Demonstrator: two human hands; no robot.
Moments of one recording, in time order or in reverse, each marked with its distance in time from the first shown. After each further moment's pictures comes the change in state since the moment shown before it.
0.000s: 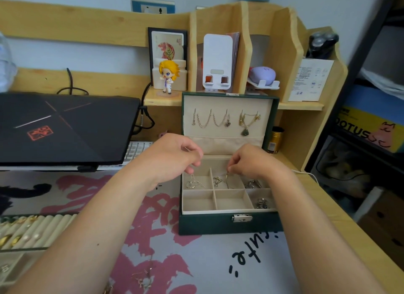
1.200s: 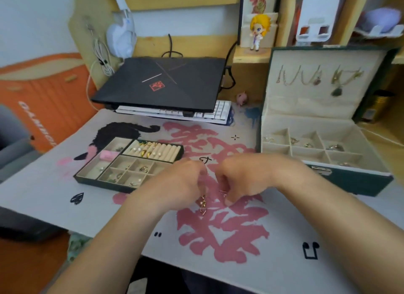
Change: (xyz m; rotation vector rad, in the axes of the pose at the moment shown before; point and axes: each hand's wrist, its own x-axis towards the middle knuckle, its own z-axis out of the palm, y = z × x) left_hand -0.153 -0.098 -0.027 0.654 -0.025 -0.278; right_hand -0.106 -0.142 0.093 -0.471 -0.561 -0.723
